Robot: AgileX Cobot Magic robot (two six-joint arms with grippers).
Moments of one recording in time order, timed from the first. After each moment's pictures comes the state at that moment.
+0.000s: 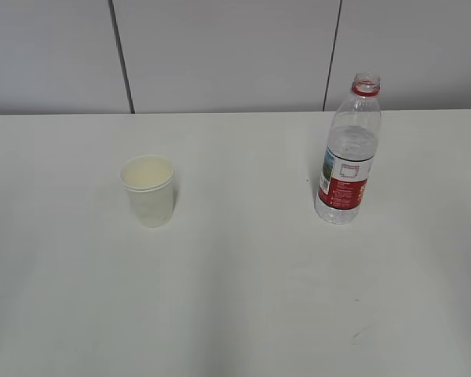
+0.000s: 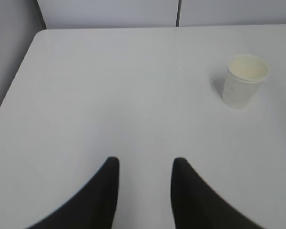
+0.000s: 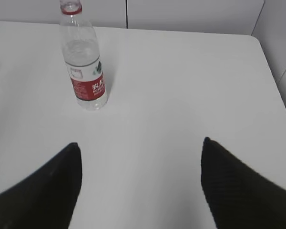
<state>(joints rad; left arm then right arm) -0.02 0.14 -0.54 0.07 0.93 -0.07 0.05 0.26 -0.66 -0.06 0.97 -0.02</state>
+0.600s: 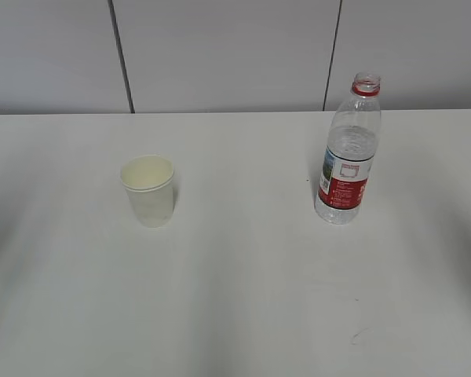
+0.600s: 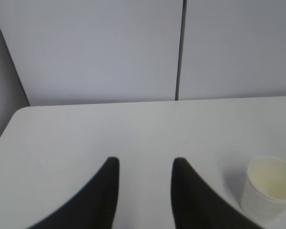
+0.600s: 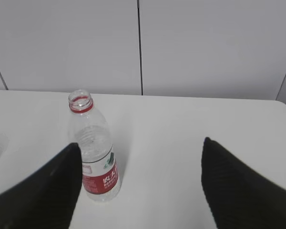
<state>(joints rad) -0.02 0.82 -0.54 0.07 0.09 -0.07 0.05 0.72 -0.67 0.00 0.33 -0.02</state>
